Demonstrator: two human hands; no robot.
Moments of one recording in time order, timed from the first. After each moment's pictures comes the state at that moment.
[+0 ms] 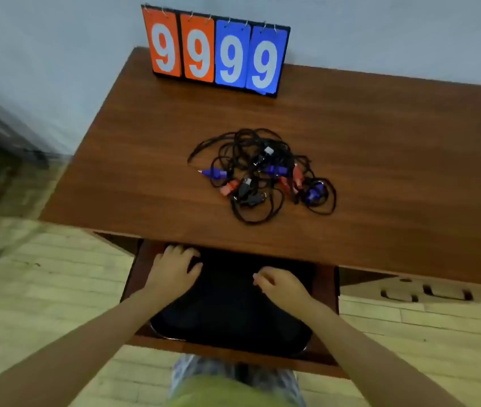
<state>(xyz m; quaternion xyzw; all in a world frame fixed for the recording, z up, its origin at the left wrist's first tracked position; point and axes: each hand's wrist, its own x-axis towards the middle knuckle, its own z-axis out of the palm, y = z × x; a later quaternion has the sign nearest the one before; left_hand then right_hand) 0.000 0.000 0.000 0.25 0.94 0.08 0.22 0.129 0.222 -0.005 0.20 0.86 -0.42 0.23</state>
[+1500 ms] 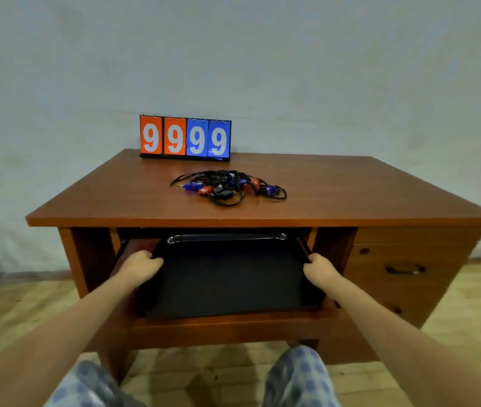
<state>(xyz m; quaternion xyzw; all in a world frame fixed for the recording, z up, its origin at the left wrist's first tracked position) 0.031 -0.058 -0.056 0.13 0.91 0.36 0.15 0.250 0.228 -0.052 0.43 0.82 -0.38 -0.07</state>
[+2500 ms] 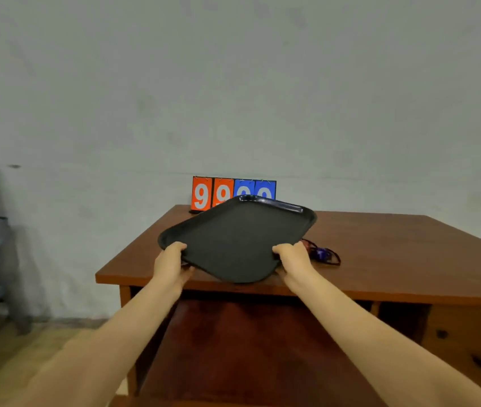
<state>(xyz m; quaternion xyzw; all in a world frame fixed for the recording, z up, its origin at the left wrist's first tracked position) 0.009 -0.071 0.064 -0.03 0.54 0.83 0.12 0.080 0.129 0.055 0.21 0.56 -0.74 -0.30</state>
